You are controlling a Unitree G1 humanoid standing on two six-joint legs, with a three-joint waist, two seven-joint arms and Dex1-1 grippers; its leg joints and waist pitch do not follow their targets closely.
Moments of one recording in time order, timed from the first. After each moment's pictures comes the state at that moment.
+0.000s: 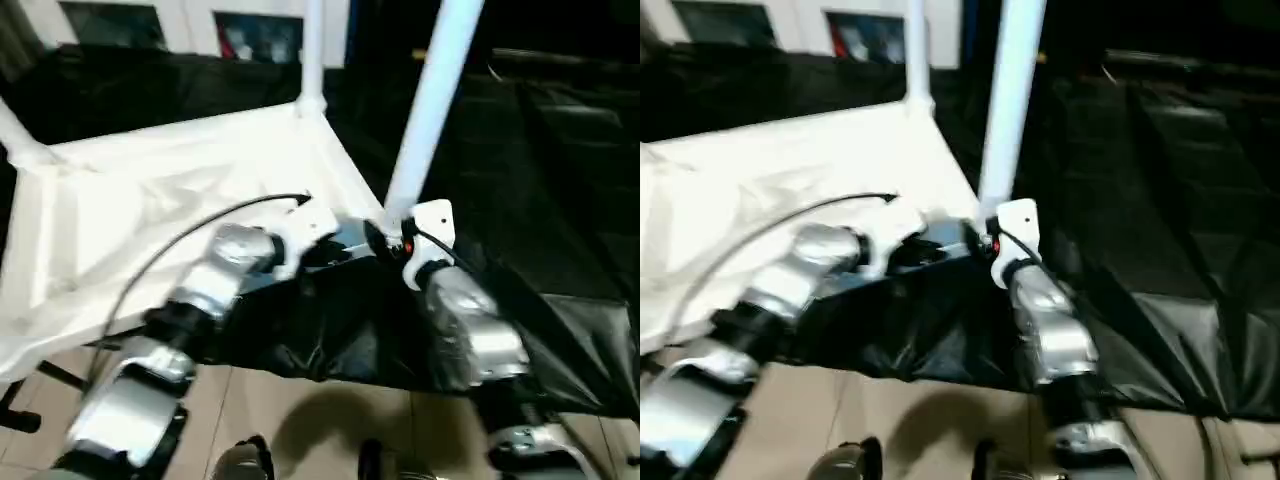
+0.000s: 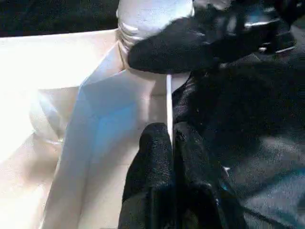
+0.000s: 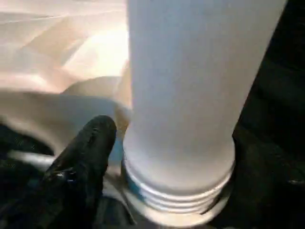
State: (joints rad) left arm -0.72 0.28 -0.29 0.60 0.06 0.11 -0.95; right arm -0.44 -0.11 0.06 0.38 0.06 0.12 0.41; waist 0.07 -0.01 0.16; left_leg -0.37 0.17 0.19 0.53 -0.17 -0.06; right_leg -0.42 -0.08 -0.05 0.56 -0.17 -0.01
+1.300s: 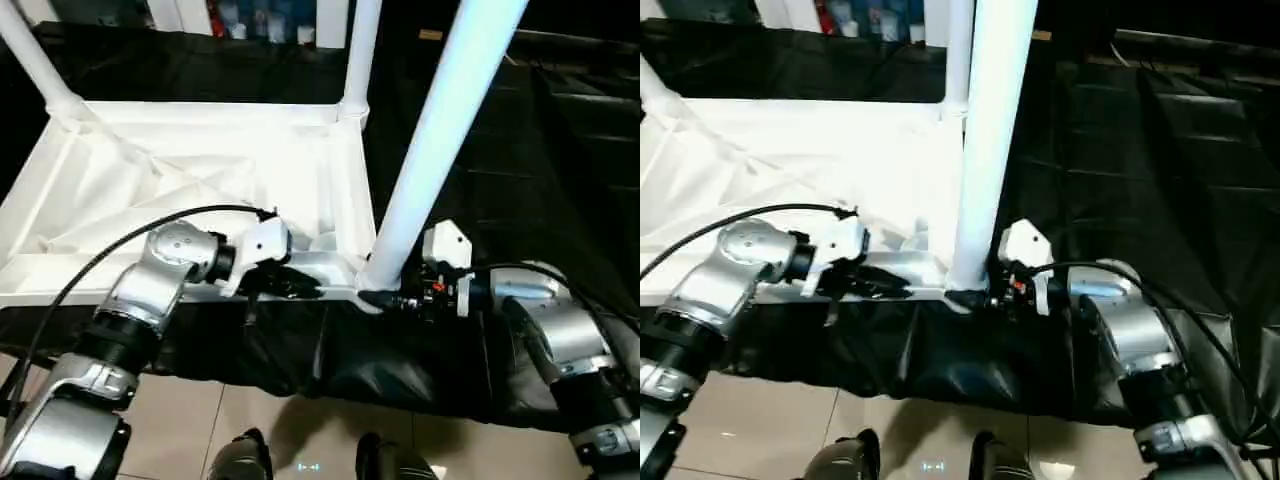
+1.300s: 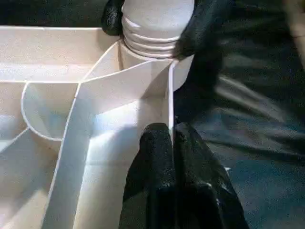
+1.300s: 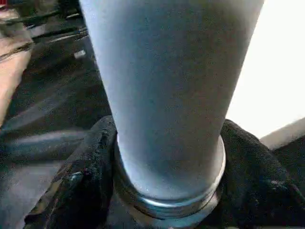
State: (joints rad) left arm -0.67 0.41 -0.27 0.51 -0.01 0.04 -1.26; right arm -0.42 -0.36 0.13 0.30 0.18 0.12 1.01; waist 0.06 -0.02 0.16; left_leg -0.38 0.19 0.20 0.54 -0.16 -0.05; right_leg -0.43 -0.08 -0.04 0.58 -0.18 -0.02
